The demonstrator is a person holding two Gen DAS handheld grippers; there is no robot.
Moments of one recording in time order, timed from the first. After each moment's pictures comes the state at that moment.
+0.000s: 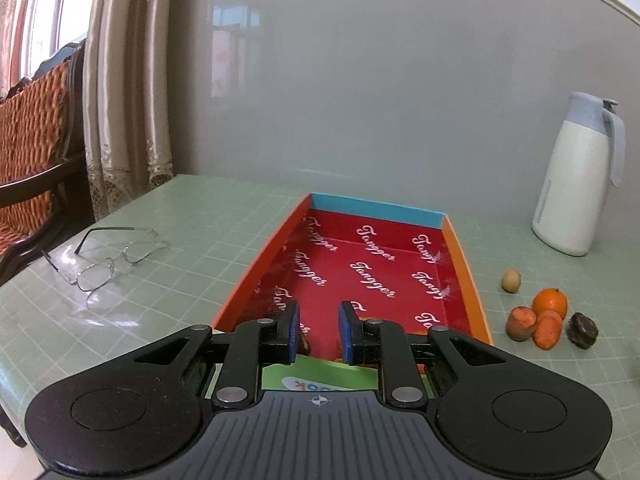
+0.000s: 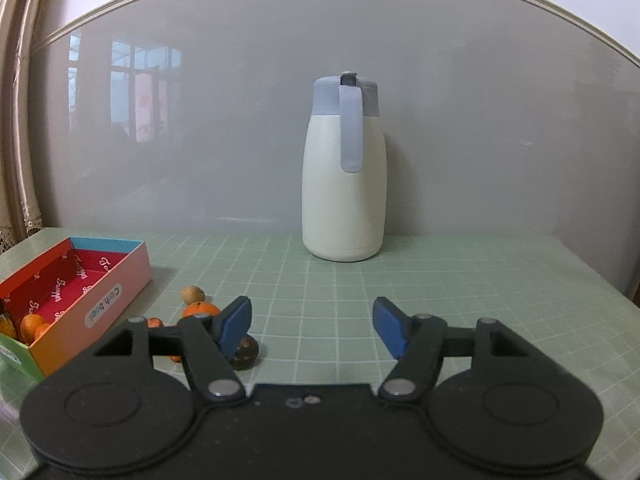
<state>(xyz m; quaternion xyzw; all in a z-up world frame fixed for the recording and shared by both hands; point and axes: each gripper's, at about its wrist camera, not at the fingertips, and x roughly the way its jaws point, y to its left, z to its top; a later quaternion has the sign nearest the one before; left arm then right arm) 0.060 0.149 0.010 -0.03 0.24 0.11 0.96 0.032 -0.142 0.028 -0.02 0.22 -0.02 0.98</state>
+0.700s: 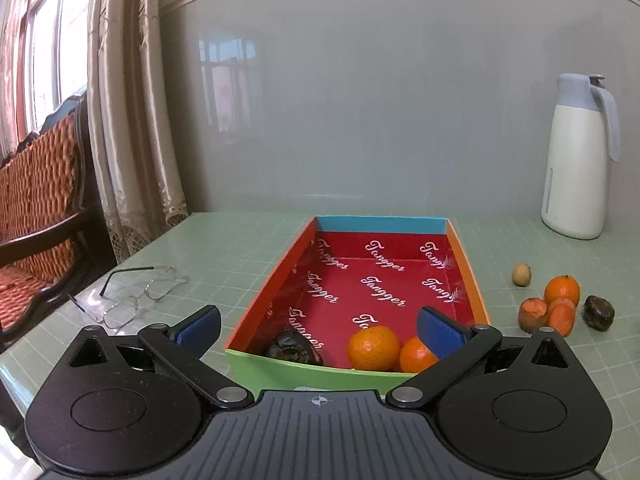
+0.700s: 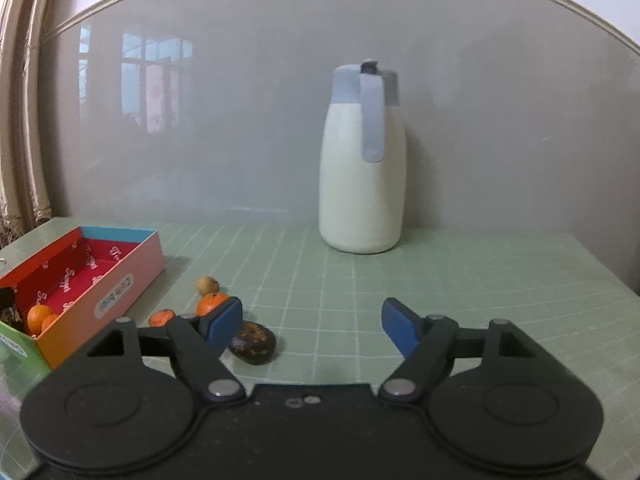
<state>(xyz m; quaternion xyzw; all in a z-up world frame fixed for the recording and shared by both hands) 0.049 0.129 0.016 0.04 0.21 0.14 0.97 0.045 -0.129 0.019 -0.03 0.24 0.00 0.97</state>
